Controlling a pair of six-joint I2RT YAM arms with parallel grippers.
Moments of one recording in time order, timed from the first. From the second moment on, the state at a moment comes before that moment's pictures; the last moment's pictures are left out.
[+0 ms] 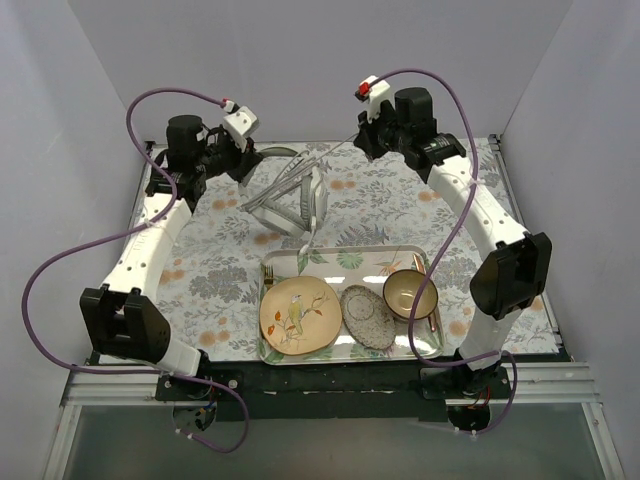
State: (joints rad) left arm -0.15 1.47 1.43 -0.29 0.58 0.40; right arm 0.43 1.79 1.83 -0.44 -0.24 -0.21
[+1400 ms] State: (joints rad) left arm -0.12 1.59 1.00 0.00 -0.01 -0.65; right arm 0.63 2.22 1.39 0.58 -0.25 1.03
